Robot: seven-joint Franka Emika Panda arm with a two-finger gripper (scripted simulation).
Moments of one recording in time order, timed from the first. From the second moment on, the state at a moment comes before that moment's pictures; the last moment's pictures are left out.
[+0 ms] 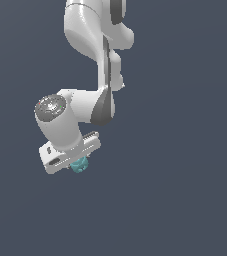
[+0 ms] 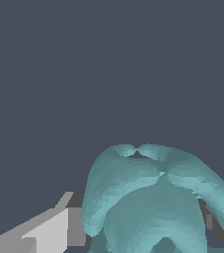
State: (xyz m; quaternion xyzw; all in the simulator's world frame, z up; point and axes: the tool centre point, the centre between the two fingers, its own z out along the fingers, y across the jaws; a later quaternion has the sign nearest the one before) arm 0.086 -0.137 0.125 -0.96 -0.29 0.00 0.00
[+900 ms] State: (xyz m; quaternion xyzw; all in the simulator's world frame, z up) arm 0.128 -0.172 0.144 -0.96 -0.29 0.00 0.00
